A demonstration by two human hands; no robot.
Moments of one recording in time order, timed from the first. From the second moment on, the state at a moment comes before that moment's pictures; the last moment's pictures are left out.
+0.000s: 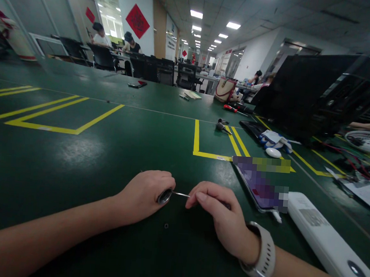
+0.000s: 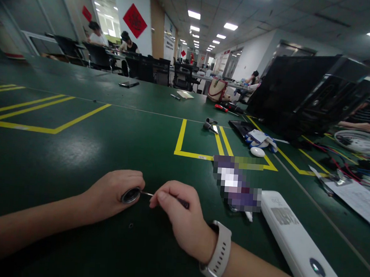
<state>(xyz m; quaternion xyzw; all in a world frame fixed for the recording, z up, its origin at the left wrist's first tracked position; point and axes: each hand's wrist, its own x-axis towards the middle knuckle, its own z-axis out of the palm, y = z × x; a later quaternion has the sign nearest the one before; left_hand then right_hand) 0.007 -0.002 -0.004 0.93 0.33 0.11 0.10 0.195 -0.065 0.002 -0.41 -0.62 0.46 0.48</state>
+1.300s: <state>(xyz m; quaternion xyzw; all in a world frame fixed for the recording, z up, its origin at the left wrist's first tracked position) 0.004 0.000 -0.007 0.92 0.32 0.17 0.14 0.191 -0.075 0.006 -0.38 -0.73 0.32 0.47</state>
